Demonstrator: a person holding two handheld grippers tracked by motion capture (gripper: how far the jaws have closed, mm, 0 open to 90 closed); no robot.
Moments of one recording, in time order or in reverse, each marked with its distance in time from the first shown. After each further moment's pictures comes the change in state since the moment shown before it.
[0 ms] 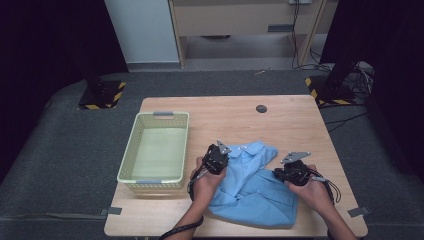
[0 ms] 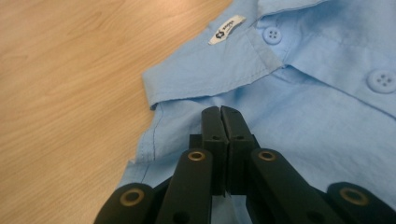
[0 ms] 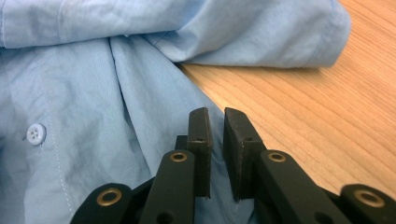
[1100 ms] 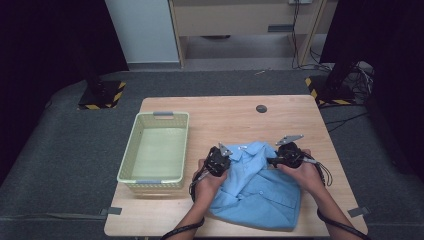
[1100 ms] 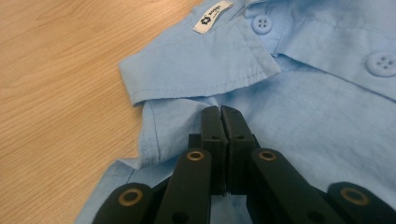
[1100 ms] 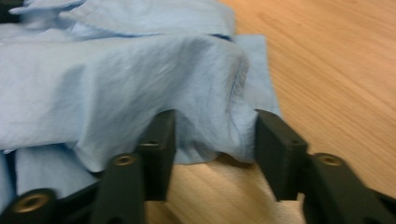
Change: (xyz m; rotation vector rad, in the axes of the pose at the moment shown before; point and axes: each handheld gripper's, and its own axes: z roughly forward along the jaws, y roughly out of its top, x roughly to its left) left arm -0.003 -0.005 0.011 -0.015 -0.040 -0.006; right arm -0.034 0.038 0.032 0.005 -0.046 0.051
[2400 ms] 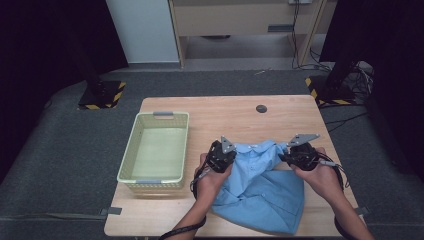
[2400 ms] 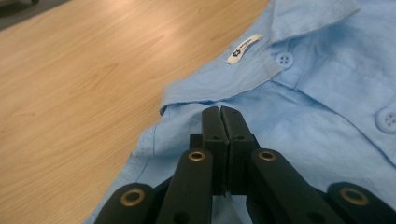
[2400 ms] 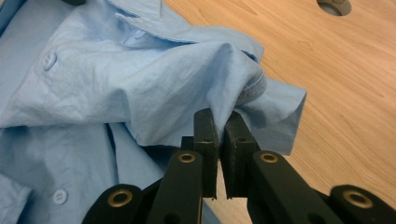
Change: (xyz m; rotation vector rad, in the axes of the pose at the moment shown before) left arm -0.016 0.033 -0.043 -0.148 0.000 0.038; right arm 0.022 0.015 -0.087 -0.037 -0.026 -0.097
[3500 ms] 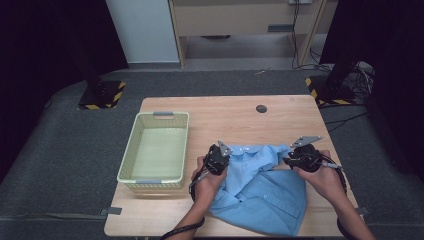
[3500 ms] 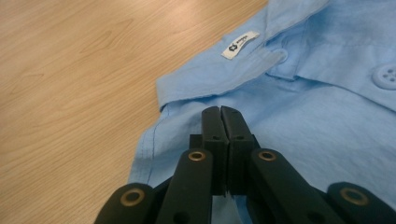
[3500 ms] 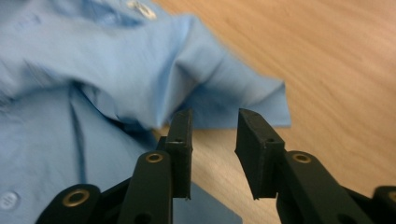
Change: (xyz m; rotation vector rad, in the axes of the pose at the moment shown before) left arm 0.014 -0.032 0.028 0.105 0.086 0.003; right arm -0.015 -0.022 0.015 0.063 -0.069 0.061
